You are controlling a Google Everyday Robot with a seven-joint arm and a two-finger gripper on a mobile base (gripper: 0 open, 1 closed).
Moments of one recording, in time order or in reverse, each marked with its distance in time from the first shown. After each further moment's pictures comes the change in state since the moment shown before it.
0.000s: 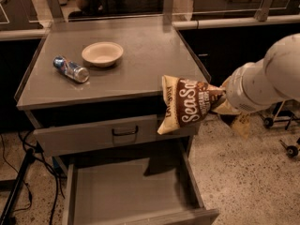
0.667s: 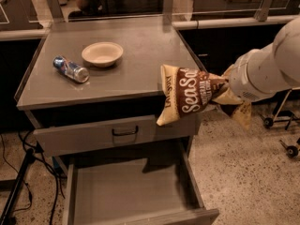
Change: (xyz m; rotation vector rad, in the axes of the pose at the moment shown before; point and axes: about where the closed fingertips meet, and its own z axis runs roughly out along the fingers) arm -0.012 -0.022 -0.016 0.026 -0.037 0.010
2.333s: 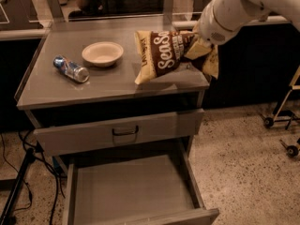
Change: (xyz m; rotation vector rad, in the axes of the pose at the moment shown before) arm -0.094 -0.102 0.049 -0.090 -0.125 -0.090
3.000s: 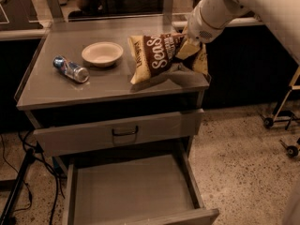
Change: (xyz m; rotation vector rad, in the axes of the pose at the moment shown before) arm -0.012 -0.015 0.049 -0.098 -0.029 -0.017
